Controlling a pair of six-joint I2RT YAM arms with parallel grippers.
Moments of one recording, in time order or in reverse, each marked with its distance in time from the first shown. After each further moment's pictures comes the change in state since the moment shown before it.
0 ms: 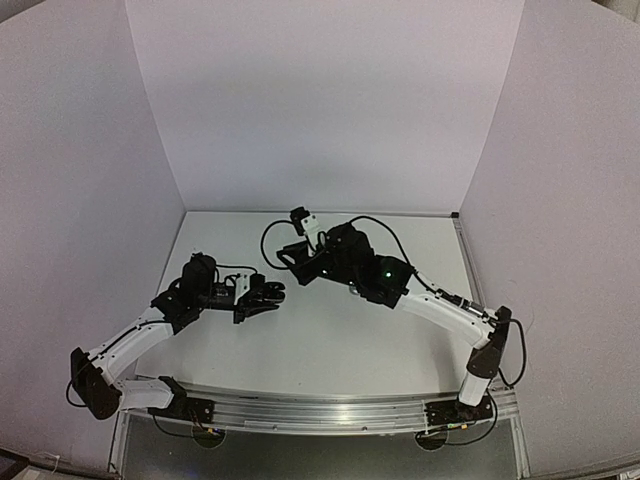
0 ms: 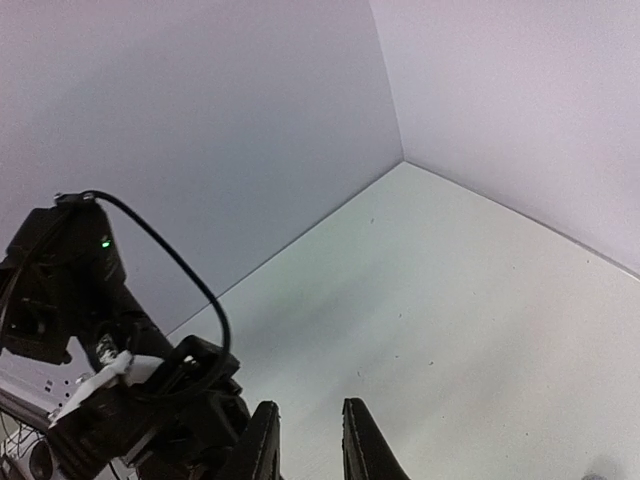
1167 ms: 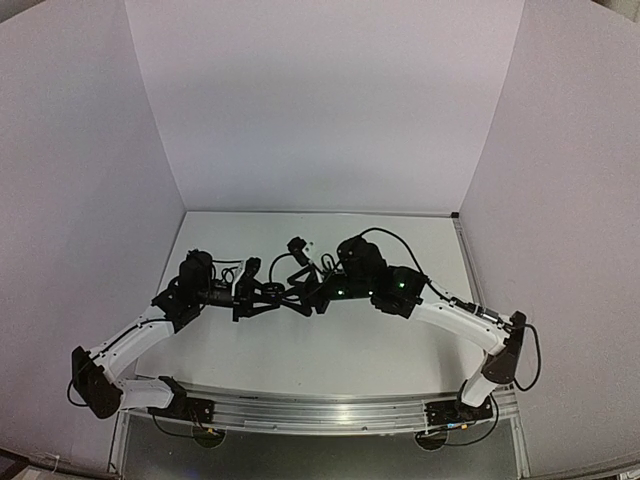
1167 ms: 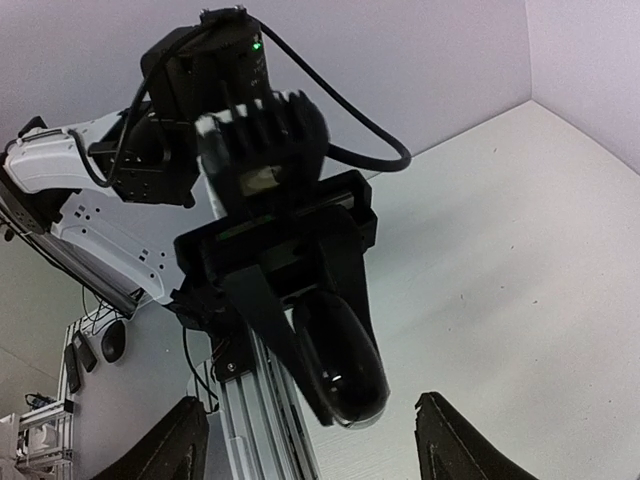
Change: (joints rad) left arm 0.018 0.015 -0.001 0.138 0.175 -0.431; right arm -0.006 -0.126 -0.192 -0.030 -0.368 -0.054
